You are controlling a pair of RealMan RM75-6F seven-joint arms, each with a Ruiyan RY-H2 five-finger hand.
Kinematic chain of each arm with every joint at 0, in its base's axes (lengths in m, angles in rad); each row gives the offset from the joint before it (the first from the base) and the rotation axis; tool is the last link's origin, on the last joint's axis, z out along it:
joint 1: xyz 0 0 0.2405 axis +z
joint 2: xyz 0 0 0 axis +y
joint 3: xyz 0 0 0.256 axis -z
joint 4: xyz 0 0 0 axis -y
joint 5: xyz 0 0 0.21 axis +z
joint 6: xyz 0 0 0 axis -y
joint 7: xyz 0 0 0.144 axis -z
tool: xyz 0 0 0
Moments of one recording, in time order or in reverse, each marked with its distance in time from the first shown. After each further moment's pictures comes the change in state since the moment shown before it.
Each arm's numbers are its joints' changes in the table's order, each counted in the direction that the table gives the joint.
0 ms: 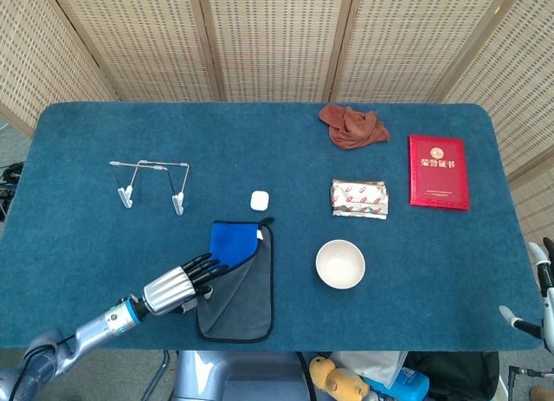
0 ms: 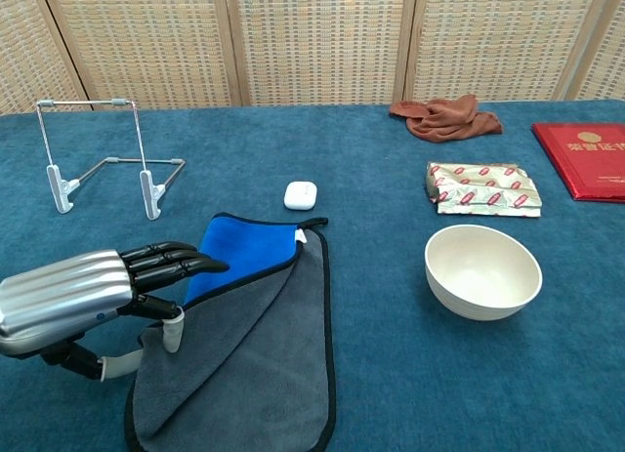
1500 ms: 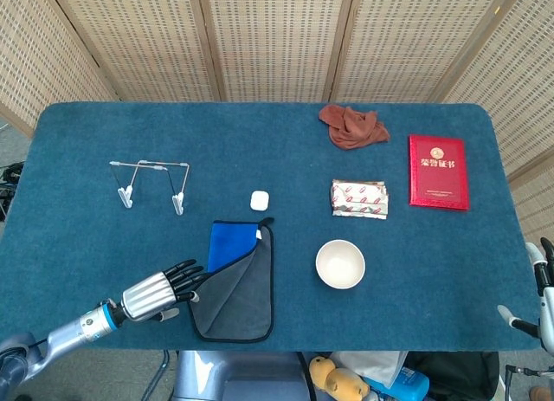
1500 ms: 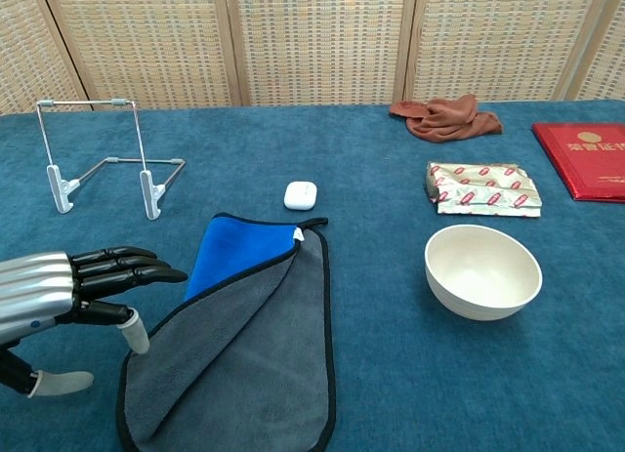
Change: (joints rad) left arm 0.019 0.125 -0.067 0.071 0.016 -0.054 -0.002; right arm 0.004 -0.016 -0.002 -0.005 0.006 0.002 0.031
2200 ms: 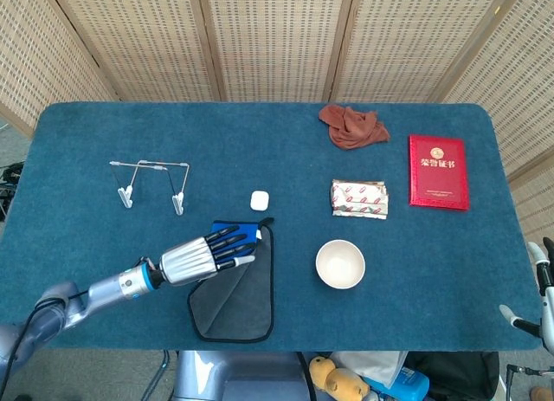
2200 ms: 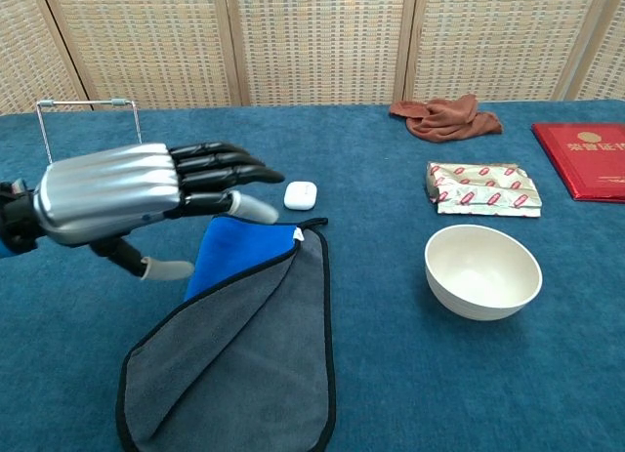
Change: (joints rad) left arm -0.277 0.043 0.103 0.138 -0.013 0.048 -0.172; right arm 0.000 -0.002 -0.003 -0.003 0.006 -0.003 0.003
